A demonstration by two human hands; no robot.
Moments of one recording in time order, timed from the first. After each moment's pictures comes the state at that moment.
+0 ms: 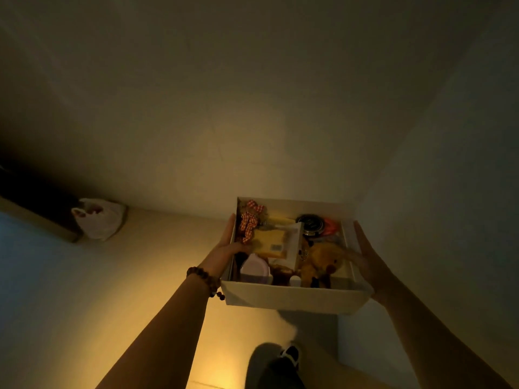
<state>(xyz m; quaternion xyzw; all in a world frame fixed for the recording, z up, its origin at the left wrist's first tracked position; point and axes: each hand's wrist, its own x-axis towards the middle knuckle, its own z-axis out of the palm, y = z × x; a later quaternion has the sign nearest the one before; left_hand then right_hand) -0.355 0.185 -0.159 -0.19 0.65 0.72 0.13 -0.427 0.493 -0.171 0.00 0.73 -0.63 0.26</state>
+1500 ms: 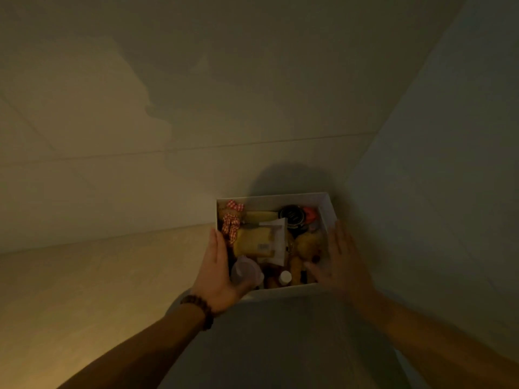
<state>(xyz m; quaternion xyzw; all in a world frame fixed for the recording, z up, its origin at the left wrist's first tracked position) -0.593 0.197 -0.838 0.07 0.92 0.38 0.09 -0.588 0.491 -0.839 0.00 0.99 -0.10 0.03</state>
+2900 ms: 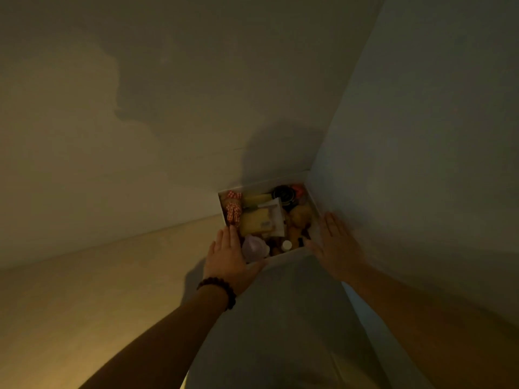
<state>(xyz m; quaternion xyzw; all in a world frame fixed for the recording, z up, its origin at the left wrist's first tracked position) -0.584 0.271 -0.749 0.07 0.96 0.19 0.17 -0.569 0.531 -0.763 0.03 0.99 -0.03 0.14</state>
